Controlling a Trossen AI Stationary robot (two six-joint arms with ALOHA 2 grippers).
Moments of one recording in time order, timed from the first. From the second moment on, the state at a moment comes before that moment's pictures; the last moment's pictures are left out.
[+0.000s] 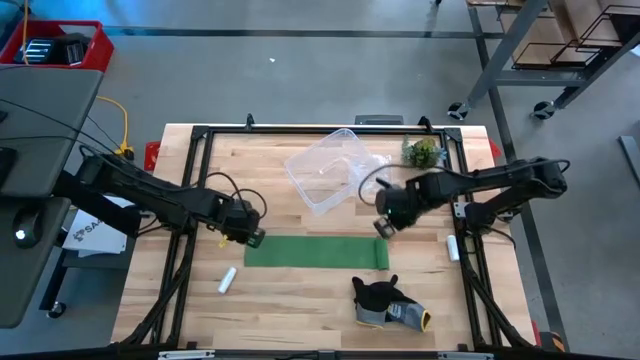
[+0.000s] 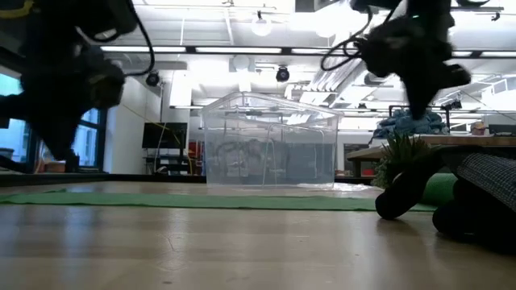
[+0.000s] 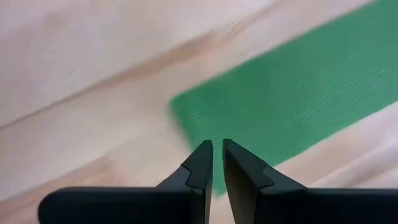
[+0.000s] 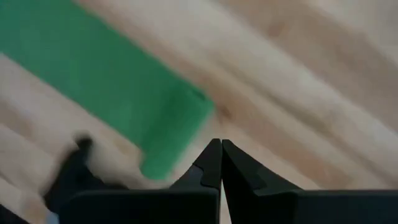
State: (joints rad) left arm -0.19 1.17 0.64 -0.75 0.01 -1.37; right arm 0.08 1.38 1.03 -1.06 -0.06 1.05
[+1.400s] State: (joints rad) left arm -0.20 1.25 0.64 -0.45 -0.17 -1.30; right arm 0.29 1.49 0.67 -0.39 -0.07 1.55
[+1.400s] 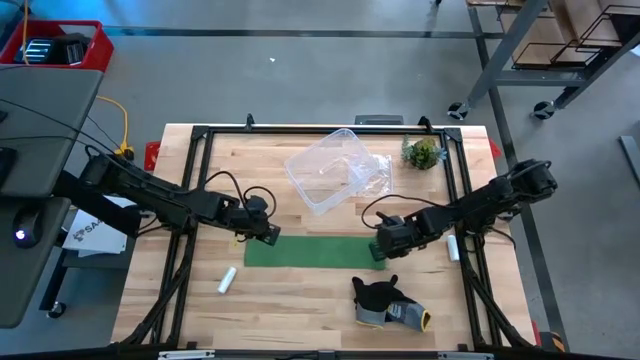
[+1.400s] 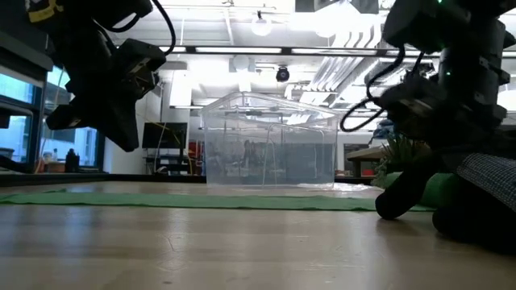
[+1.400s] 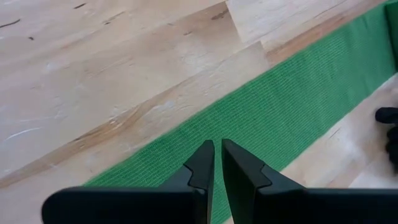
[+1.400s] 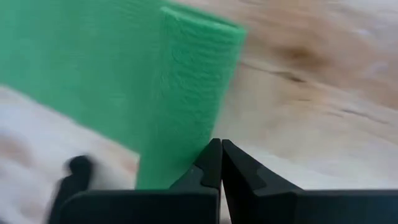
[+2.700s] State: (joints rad) left arm -0.31 1.51 0.64 -0.28 -0.04 -1.30; right arm 0.28 1.32 0.67 -0.40 -0.02 1.45
